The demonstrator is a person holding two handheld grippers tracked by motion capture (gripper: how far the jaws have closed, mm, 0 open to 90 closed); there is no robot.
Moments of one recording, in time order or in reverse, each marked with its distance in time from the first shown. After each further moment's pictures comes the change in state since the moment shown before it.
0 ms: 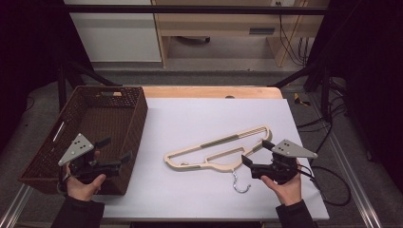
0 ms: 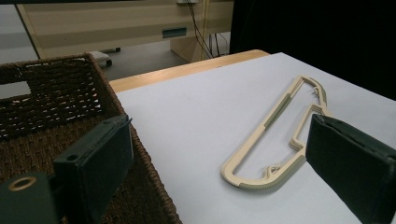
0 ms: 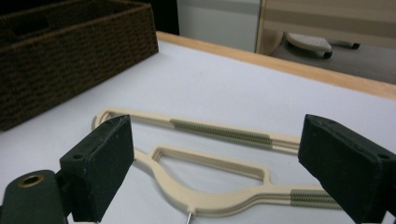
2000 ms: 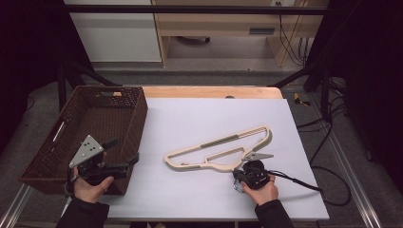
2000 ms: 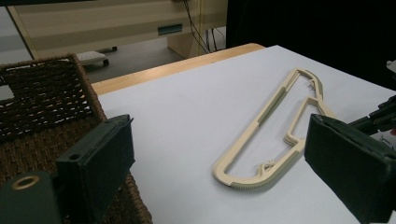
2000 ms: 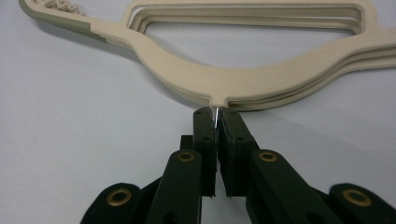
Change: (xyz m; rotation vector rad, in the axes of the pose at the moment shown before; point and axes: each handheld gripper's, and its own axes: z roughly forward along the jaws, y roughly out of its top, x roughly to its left) left arm -0.017 0.000 0.010 0.020 -0.007 0.042; right arm 0.016 -0.067 0.073 0.458 -0.010 0.181
